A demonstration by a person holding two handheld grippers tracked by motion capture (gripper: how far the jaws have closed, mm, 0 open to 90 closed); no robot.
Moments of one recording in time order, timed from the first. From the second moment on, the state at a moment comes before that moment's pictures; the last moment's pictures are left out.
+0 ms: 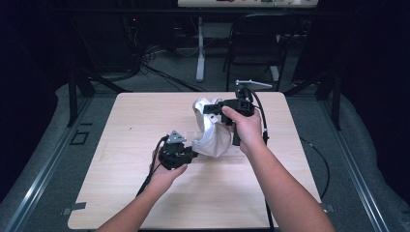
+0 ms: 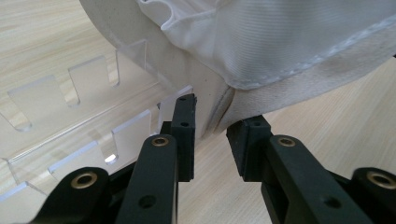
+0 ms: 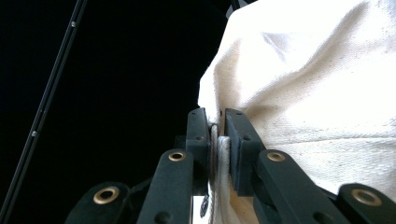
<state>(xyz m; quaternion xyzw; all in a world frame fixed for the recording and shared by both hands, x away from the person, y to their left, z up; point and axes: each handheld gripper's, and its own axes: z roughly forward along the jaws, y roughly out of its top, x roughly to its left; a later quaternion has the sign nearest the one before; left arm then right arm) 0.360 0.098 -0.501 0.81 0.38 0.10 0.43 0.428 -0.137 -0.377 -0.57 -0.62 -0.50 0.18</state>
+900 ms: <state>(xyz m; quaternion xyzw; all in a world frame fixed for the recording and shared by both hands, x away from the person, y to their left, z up) 0.347 0.117 -0.483 0.81 0.38 0.11 0.44 0.418 -0.161 -0.367 -0.59 -0.62 -0.51 0.14</state>
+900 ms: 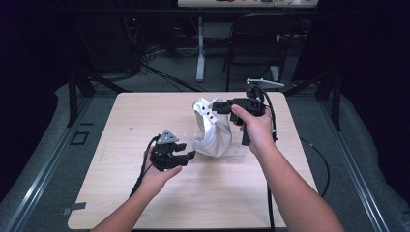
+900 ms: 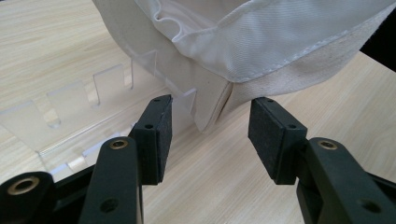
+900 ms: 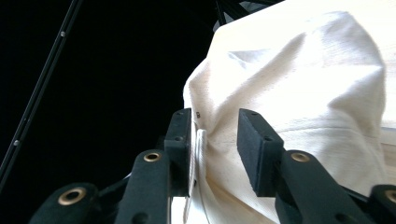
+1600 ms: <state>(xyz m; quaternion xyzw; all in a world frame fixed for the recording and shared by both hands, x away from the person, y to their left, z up) 0.334 0.159 -0.473 0.79 0.40 0.13 0.45 0.393 -0.211 -0.359 -0.59 -0.62 -0.51 0.08</state>
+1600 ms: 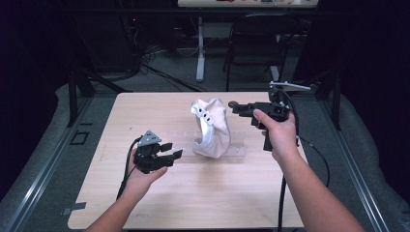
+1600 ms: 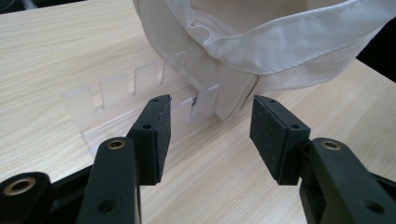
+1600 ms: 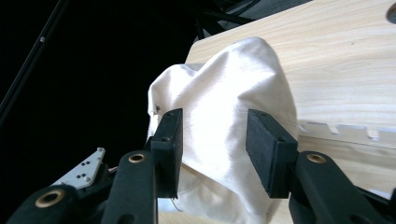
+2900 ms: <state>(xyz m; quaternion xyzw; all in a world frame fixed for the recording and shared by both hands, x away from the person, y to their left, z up) 0.301 0.213 -0.506 0.75 0.45 0.16 0.47 0.336 -0.216 -0.359 -0.52 -0.68 -0.52 -0.02</state>
